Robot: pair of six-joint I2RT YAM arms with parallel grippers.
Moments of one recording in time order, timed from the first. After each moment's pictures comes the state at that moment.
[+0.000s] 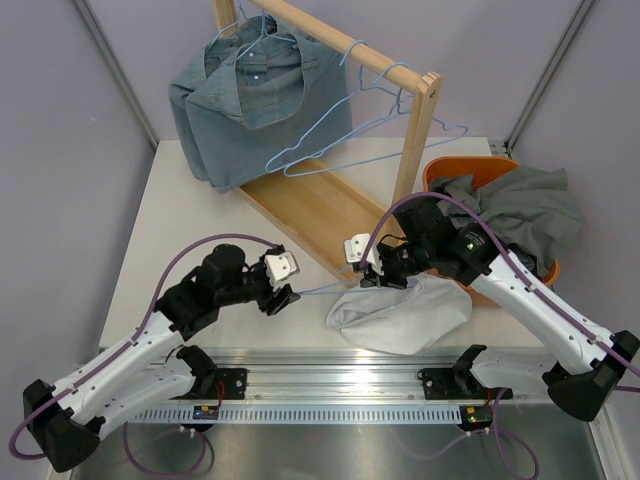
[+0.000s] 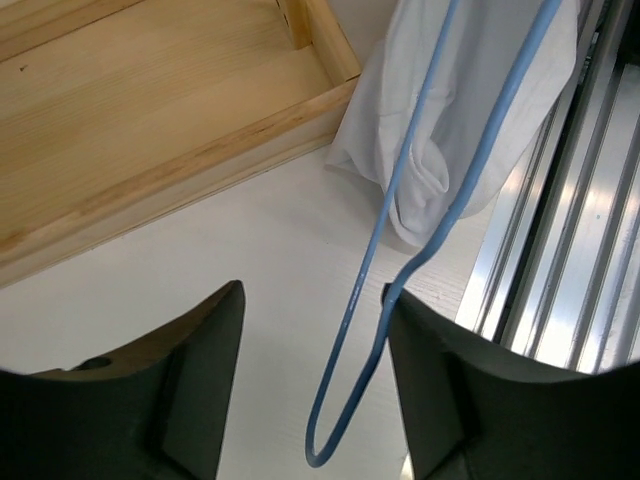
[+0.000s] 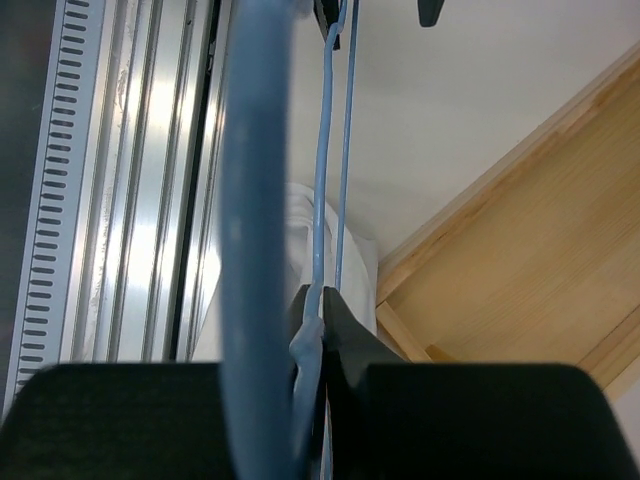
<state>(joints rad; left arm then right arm) -0.72 0.77 0.64 -0.38 0.37 0.28 0.75 1.16 1.26 -0.96 -0.60 -0.80</state>
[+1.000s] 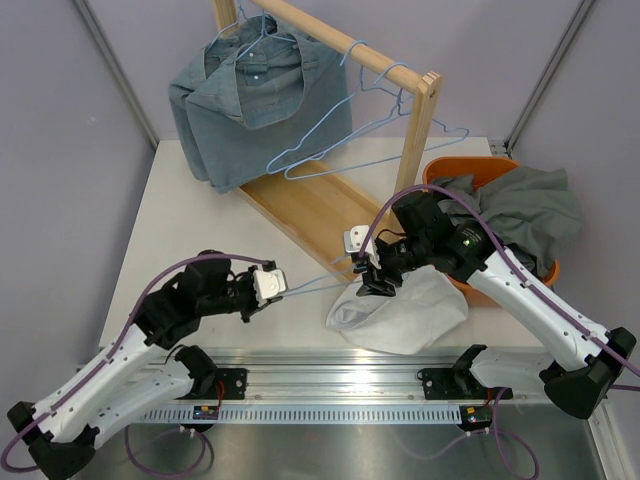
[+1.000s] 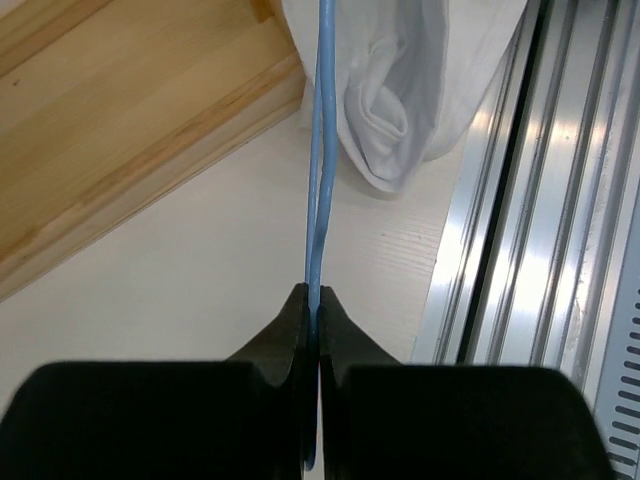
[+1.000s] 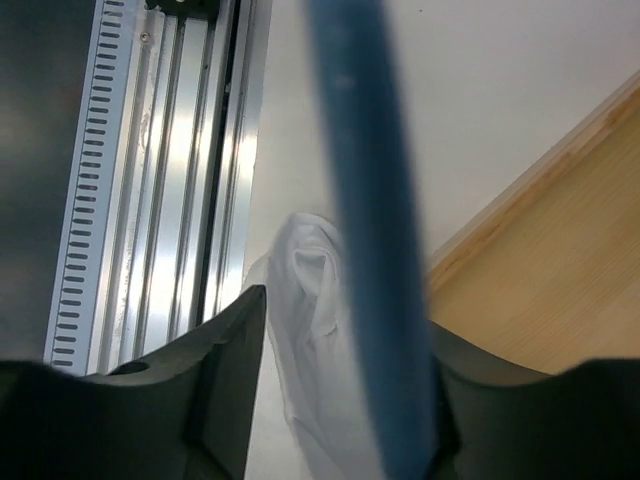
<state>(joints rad) -0.73 0.67 0.73 -0.64 0.40 0.43 0.73 1.18 1.26 -0.91 -0.68 -0.72</state>
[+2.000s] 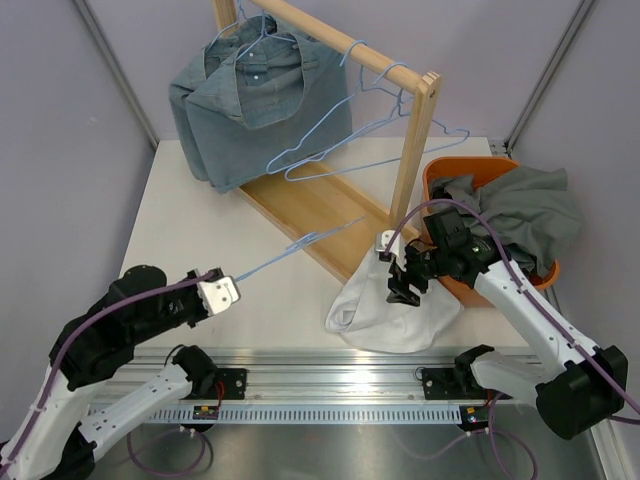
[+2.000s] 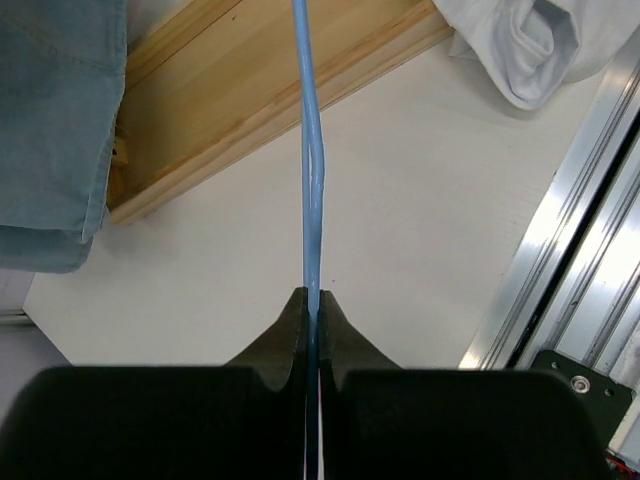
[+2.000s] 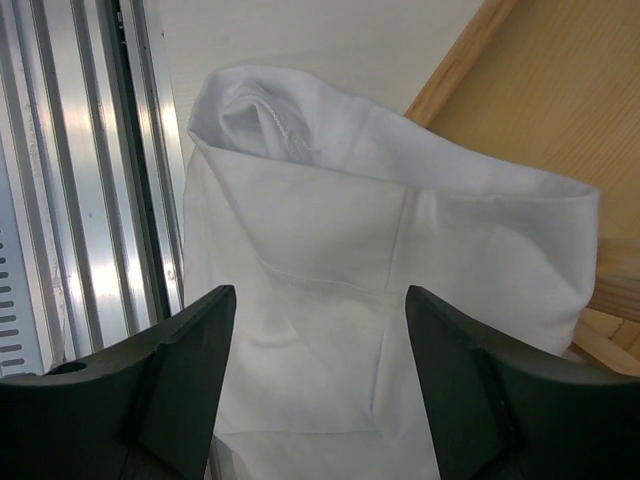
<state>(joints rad) -0.72 0.50 1.09 -1.10 0.09 0.57 0.43 1.10 0.93 -0.86 -0.66 -0.82</state>
